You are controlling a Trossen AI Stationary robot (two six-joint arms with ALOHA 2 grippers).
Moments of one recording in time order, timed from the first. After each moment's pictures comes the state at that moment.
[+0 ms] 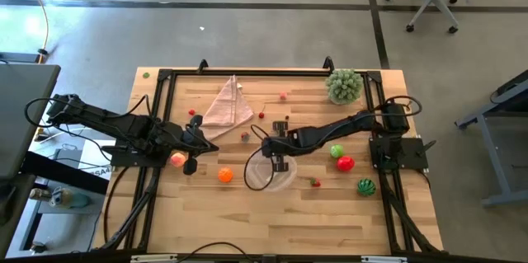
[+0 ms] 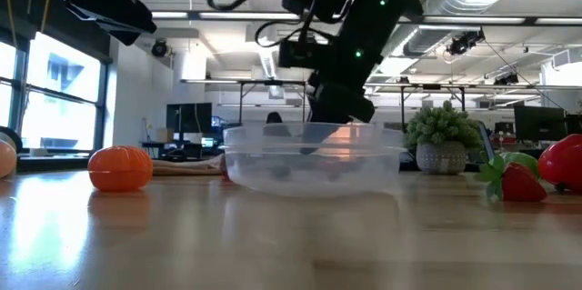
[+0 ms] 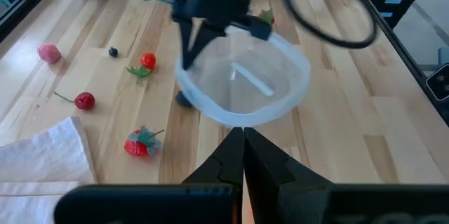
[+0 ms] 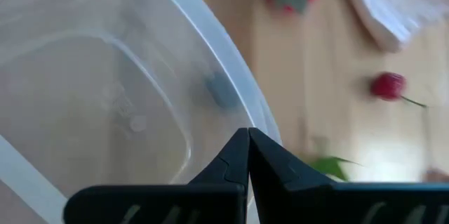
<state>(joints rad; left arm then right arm) -0.13 0.73 0.52 -0.34 -0.20 -0.16 0.08 1.94 1.27 -0.43 0.34 -0.11</state>
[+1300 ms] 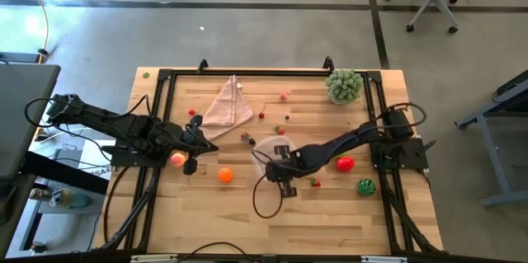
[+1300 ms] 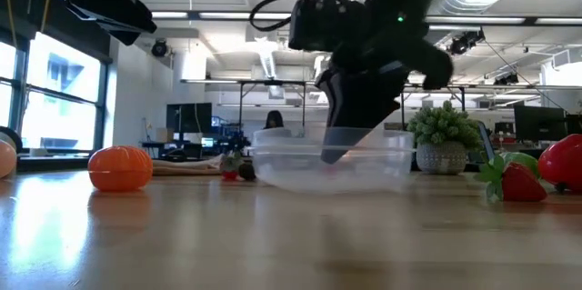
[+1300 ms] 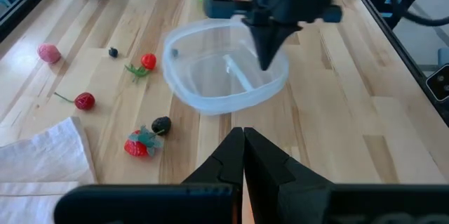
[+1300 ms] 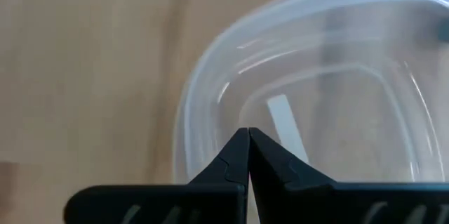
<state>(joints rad) -0.13 0.73 0.52 -0.34 -0.20 -0.16 0.28 1.94 1.27 -0.46 0.11 0.07</state>
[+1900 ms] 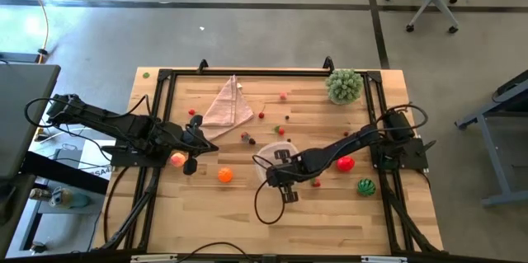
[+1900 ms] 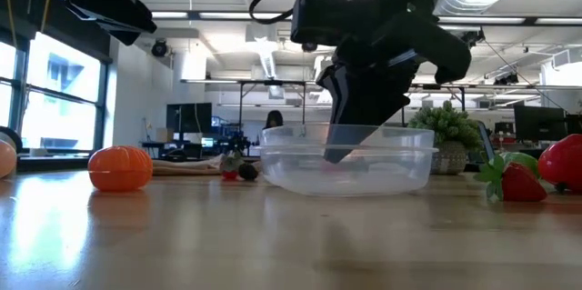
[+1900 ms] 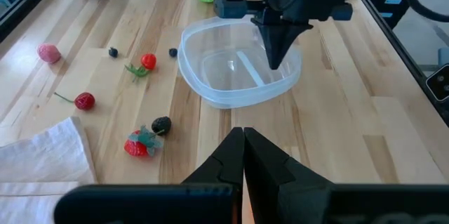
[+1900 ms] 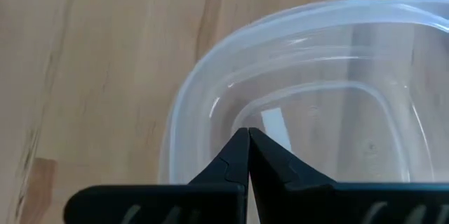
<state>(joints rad) -0.13 0.73 0.52 -0.34 -0.20 -0.16 0.29 1.94 1.29 -0.47 0.11 0.08</state>
